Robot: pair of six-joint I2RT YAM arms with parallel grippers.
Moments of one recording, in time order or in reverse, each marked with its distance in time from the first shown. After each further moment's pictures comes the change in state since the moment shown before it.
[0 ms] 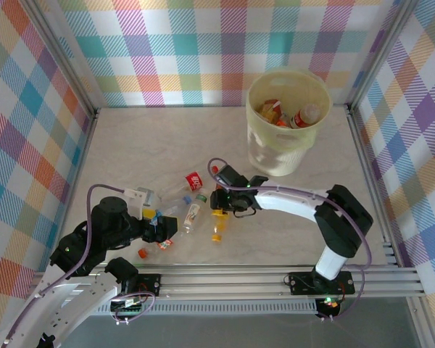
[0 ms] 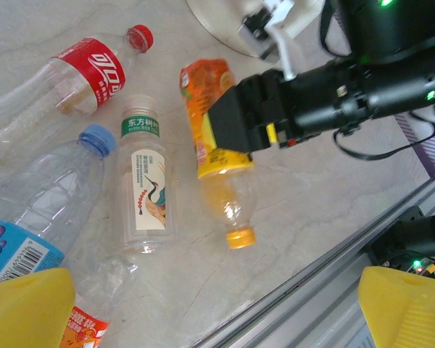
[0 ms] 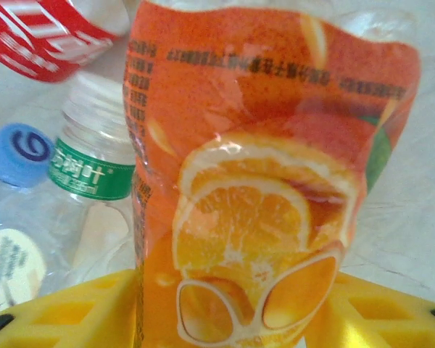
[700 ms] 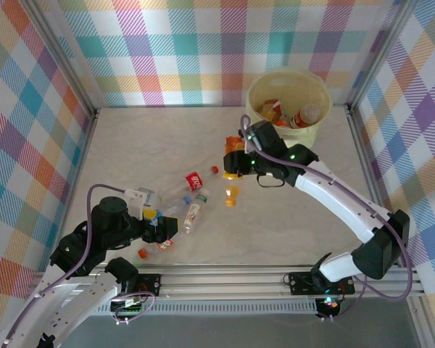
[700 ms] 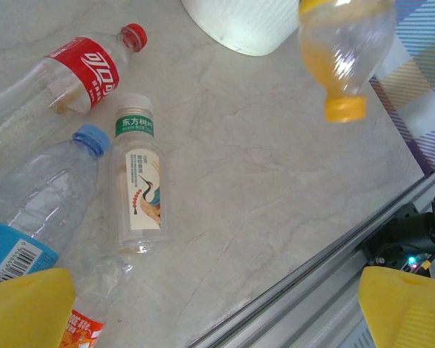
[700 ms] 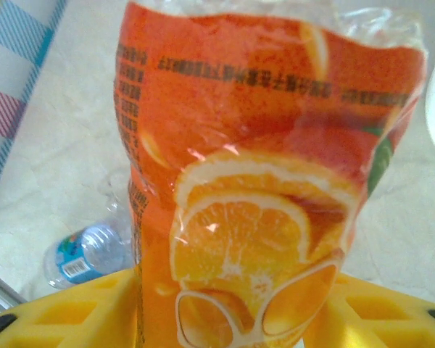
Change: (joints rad) left arm 0.000 0.000 0.000 0.003 0.011 0.001; right arm -0.173 -0.229 0.352 -0.290 -0.080 -0.308
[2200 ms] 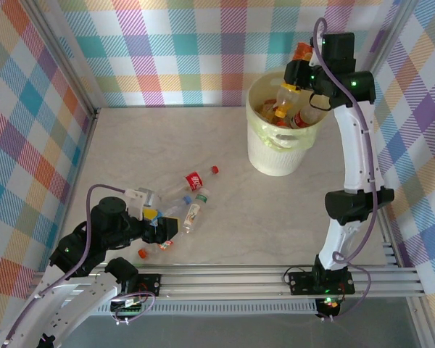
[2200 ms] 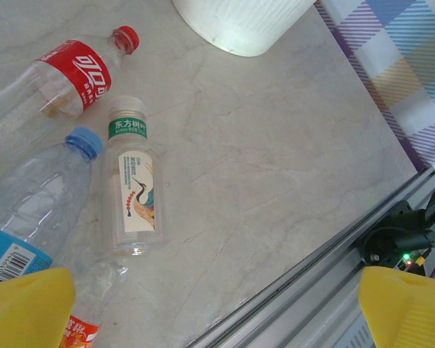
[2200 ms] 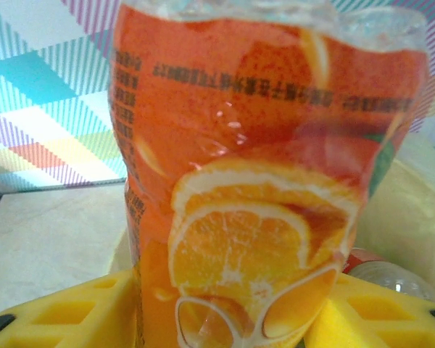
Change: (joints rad) left arm 0.000 -0.003 0.000 0.007 0.015 0.008; right arm -0.526 0.479 1.064 -0.365 0.012 -0.232
